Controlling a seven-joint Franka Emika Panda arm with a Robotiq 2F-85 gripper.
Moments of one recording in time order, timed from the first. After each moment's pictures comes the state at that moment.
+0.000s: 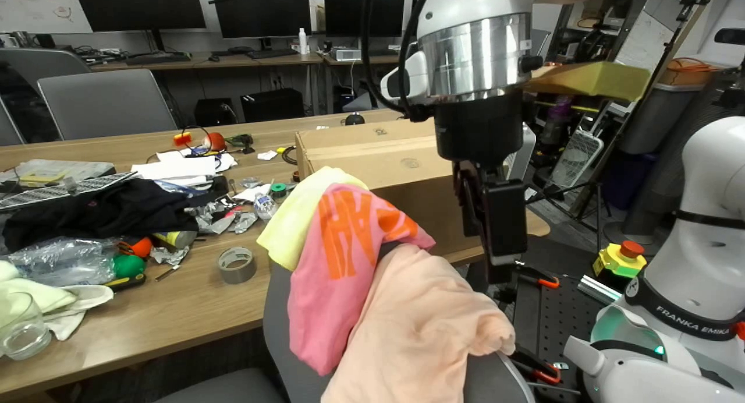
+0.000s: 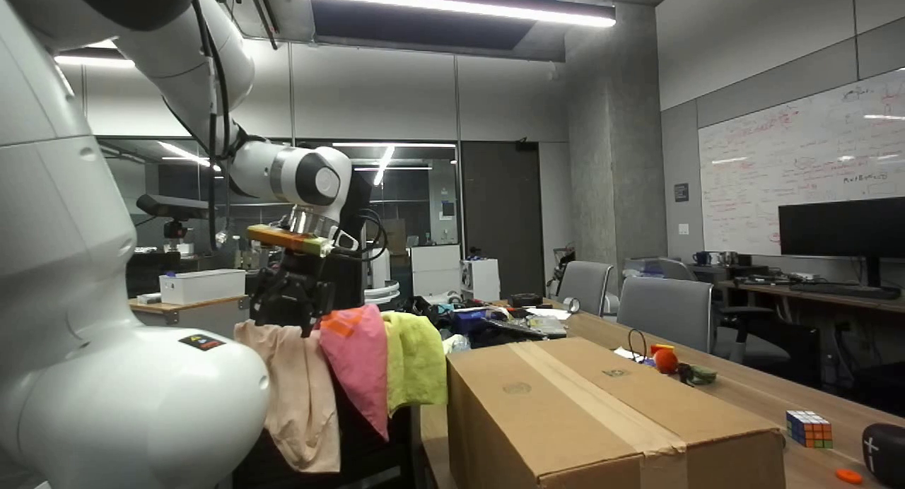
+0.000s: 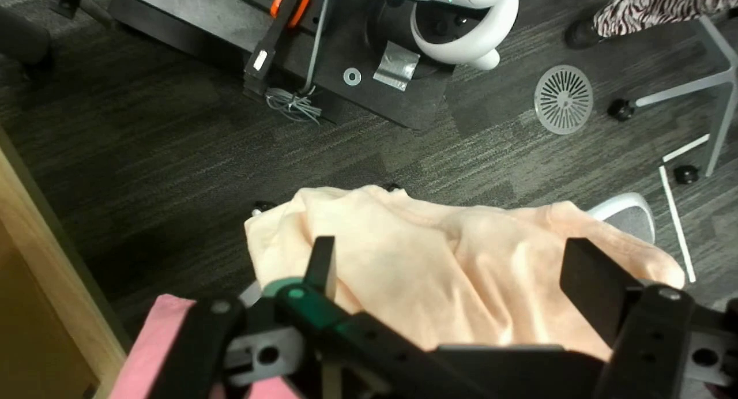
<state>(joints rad) 0.29 -0.37 0.25 -2.39 0.31 1.82 -0.08</state>
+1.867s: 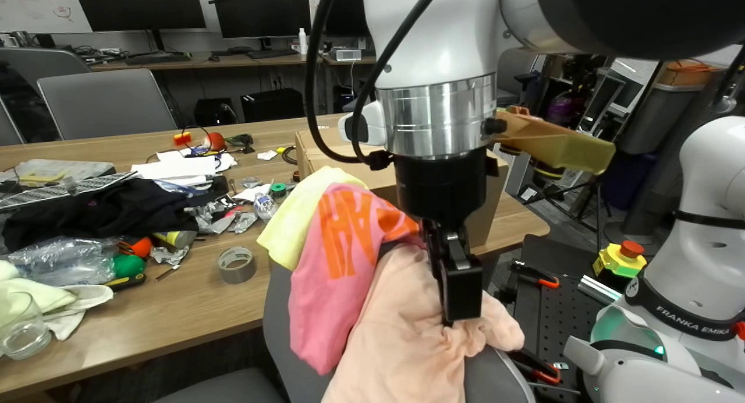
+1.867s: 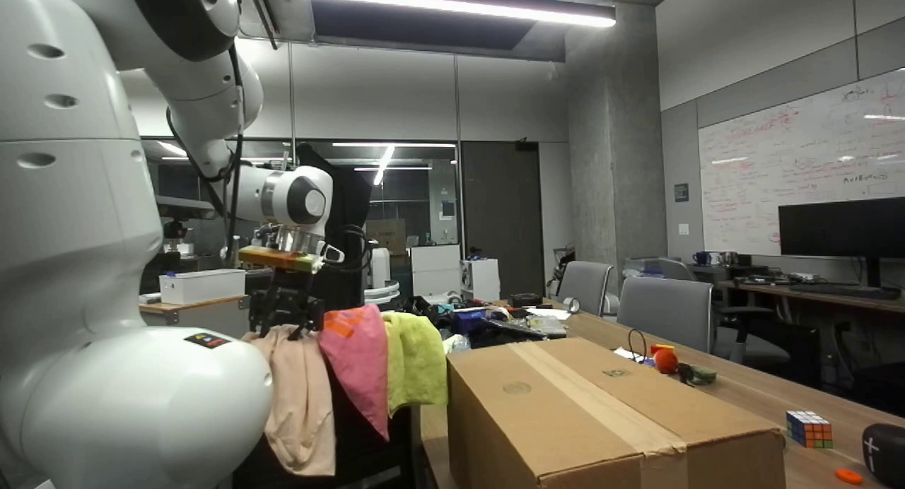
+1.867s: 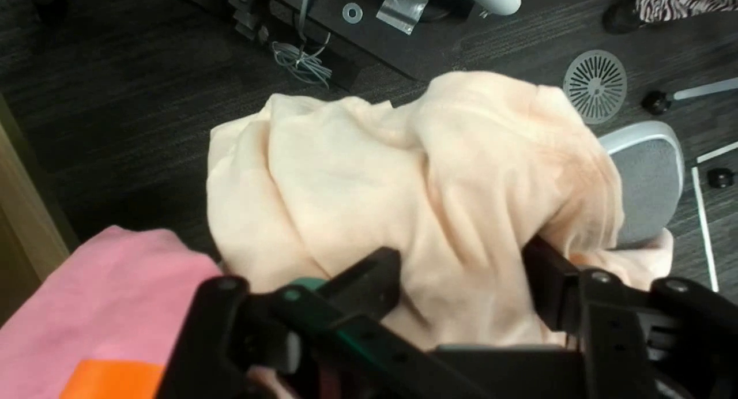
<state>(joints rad) 0.33 -0.23 0.32 -2.34 0.26 1.97 -0.03</state>
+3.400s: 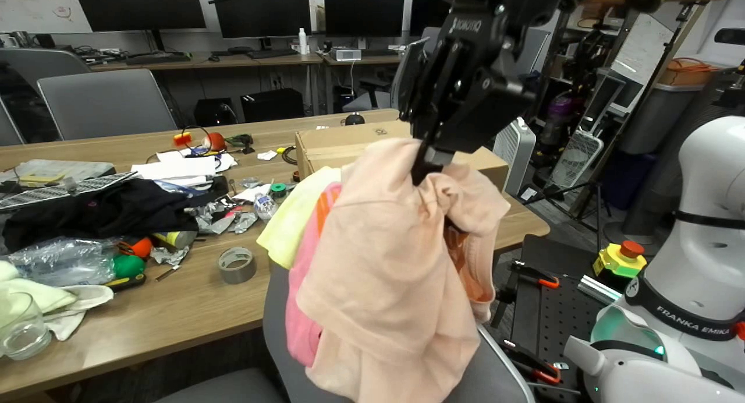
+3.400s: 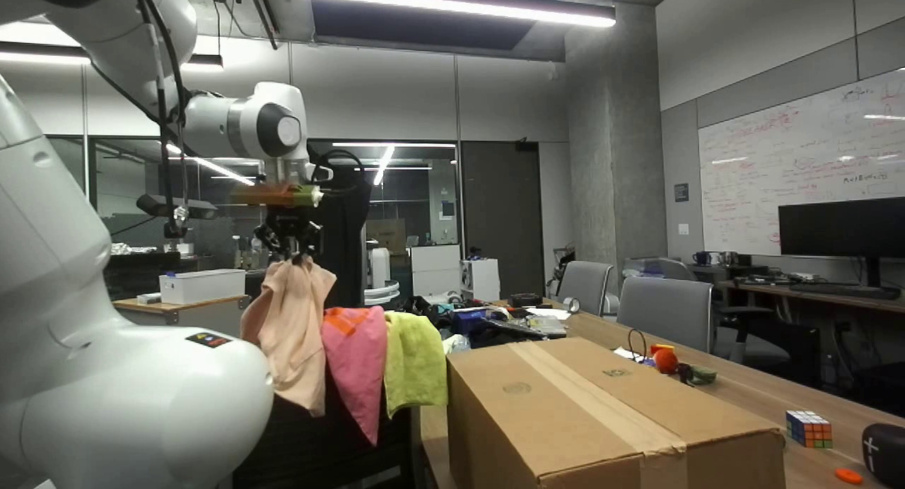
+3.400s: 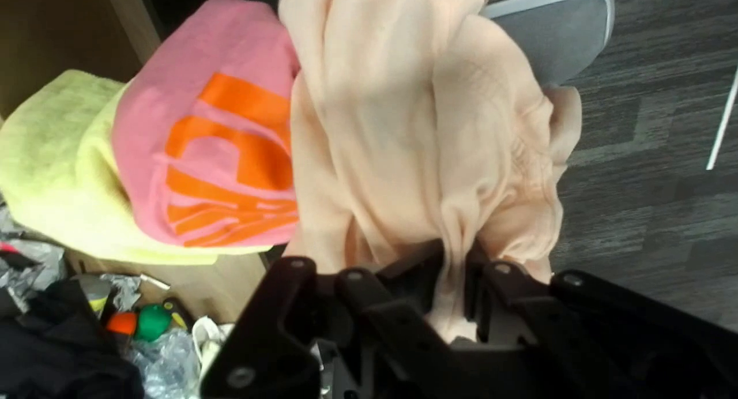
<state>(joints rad) 0.35 -0.52 0.29 -2.32 0.21 2.09 -0.14</state>
